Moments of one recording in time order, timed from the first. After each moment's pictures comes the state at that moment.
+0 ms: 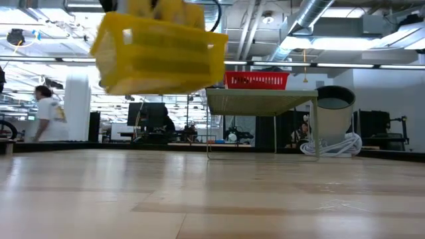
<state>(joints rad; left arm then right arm) 0.07 1.49 1.09 -0.75 0.48 -0.56 0.29 1.64 2.32 -1.57 0.62 0.65</state>
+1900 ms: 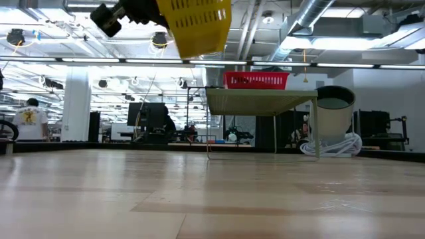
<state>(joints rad) -0.03 1.25 1.13 -0.61 0.00 -1.57 0.20 1.64 2.05 -1.43 0.60 0.69</state>
